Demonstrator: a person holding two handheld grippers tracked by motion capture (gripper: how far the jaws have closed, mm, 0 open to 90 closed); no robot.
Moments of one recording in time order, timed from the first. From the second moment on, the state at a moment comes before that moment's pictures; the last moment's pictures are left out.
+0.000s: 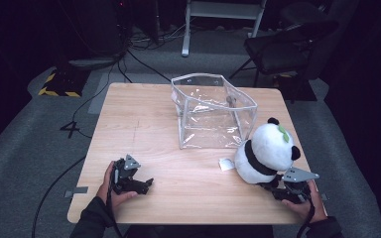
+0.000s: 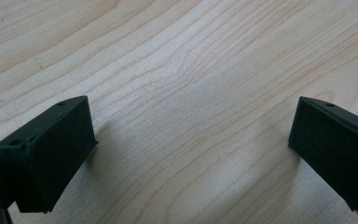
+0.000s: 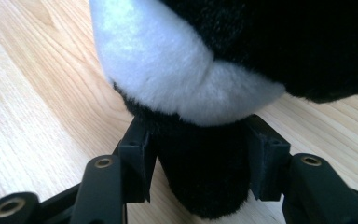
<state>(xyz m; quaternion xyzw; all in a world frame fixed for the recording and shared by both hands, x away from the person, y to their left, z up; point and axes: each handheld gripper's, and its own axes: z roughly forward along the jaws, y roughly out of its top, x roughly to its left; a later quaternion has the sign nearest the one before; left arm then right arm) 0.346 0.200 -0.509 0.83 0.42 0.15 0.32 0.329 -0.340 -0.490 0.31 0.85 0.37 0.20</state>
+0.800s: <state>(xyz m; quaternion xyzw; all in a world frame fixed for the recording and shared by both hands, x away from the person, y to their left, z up) 0.346 0.200 -0.509 0.83 0.42 0.15 0.32 0.341 -0.366 -0.504 0.37 0.82 0.40 0.20</state>
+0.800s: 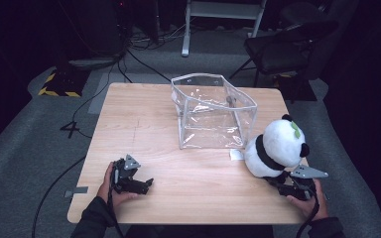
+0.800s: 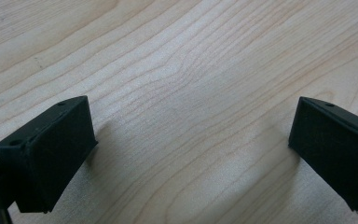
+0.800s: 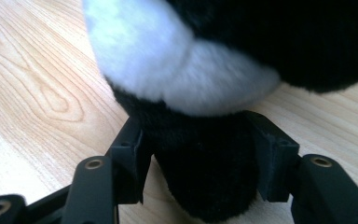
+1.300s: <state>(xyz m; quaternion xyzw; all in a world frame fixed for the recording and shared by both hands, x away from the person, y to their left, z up) 0.342 0.187 -0.495 0.84 0.40 0.15 0.33 0.342 -0.364 -0.505 0.37 0.82 0.39 0.20</state>
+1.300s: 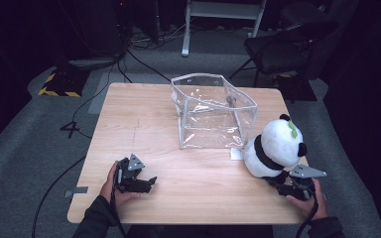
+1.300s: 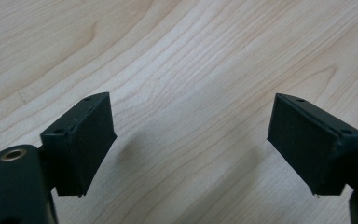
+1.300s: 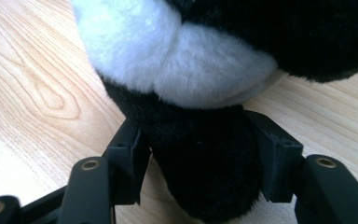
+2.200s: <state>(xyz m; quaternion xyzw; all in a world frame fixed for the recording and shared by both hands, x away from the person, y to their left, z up) 0.398 0.110 -0.474 0.83 0.36 0.16 0.39 0.339 -0.365 -0.505 0.37 0.82 0.38 0.21</state>
